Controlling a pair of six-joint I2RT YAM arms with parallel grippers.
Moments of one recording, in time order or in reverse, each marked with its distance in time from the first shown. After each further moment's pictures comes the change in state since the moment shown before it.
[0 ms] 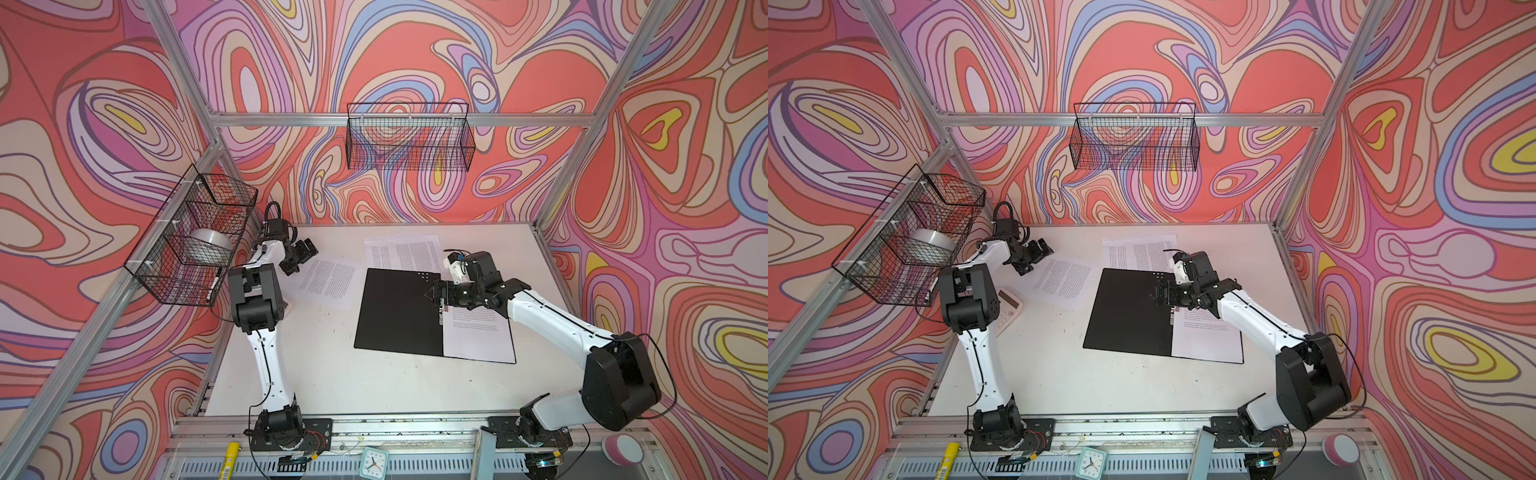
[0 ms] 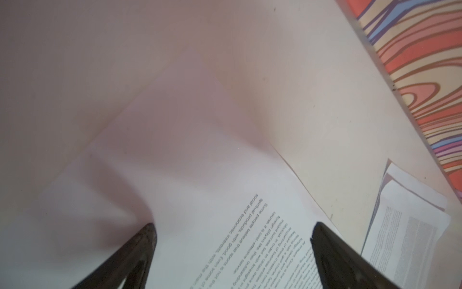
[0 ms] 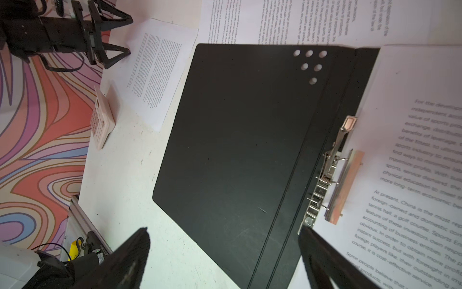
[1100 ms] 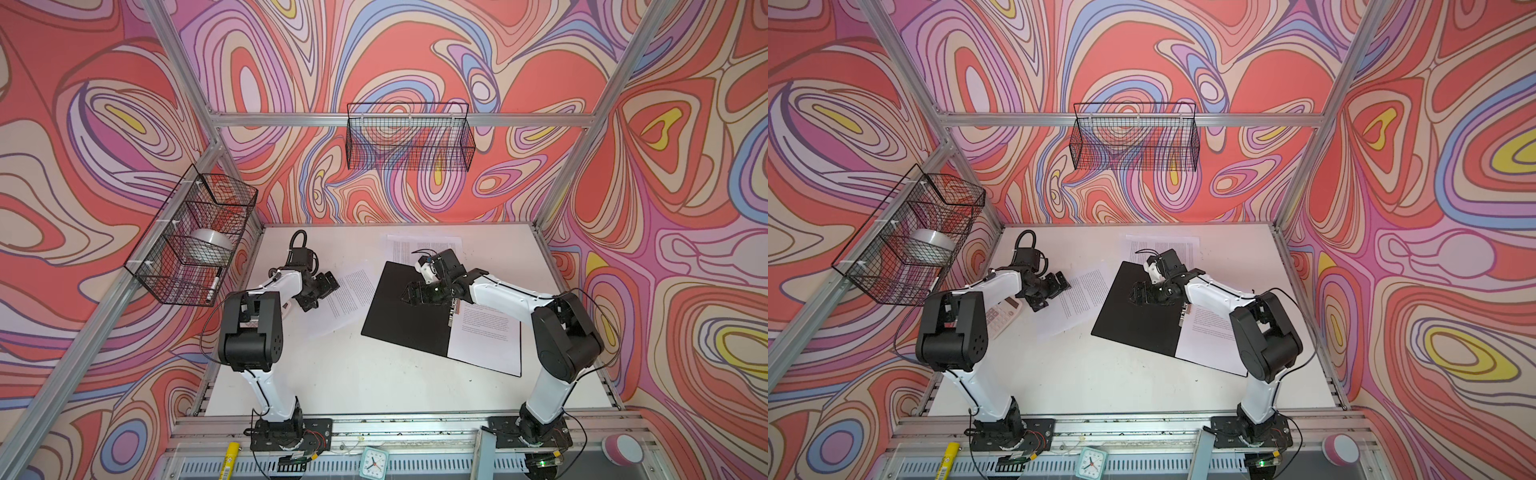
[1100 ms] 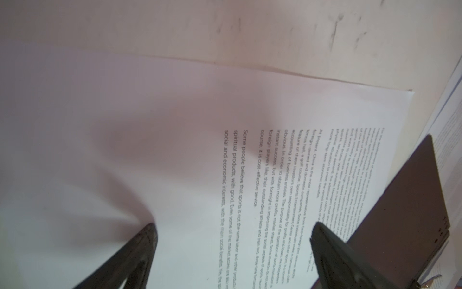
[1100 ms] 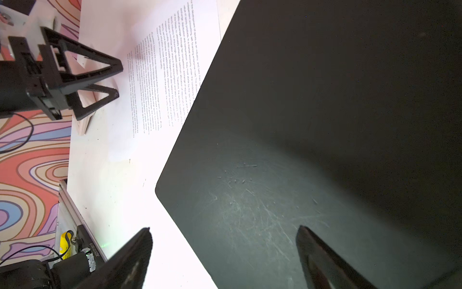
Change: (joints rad) left arm -0.180 -0.467 -0.671 0.097 -0.072 -0.145; right arm 0.105 0.339 0.202 0.020 -0.030 -0.010
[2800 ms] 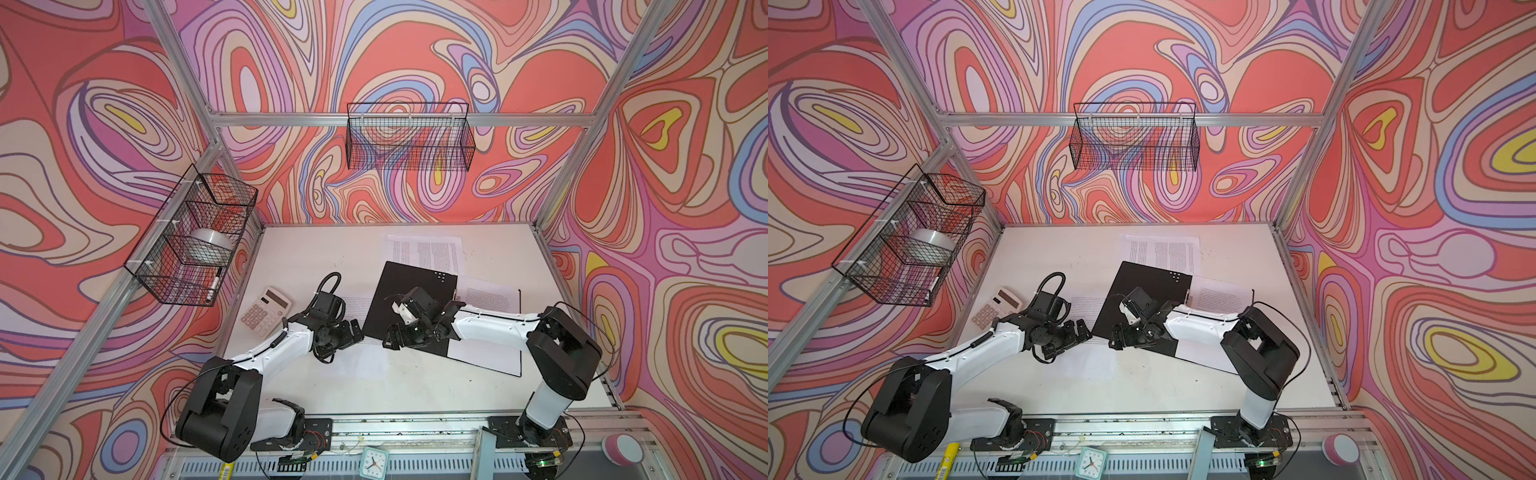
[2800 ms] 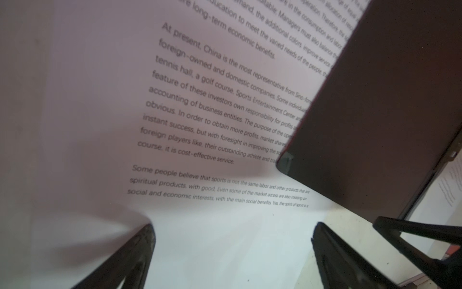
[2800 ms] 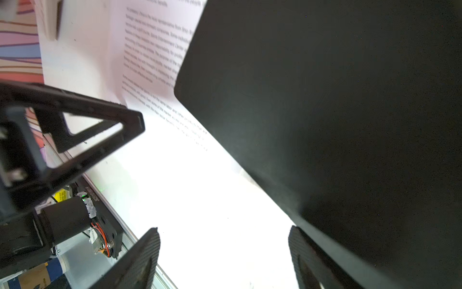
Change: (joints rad) left arm -0.340 -0.480 -0.480 -0.014 0.015 -0.087; right arm 0.319 -0.079 -0.196 0.038 0.067 0.222
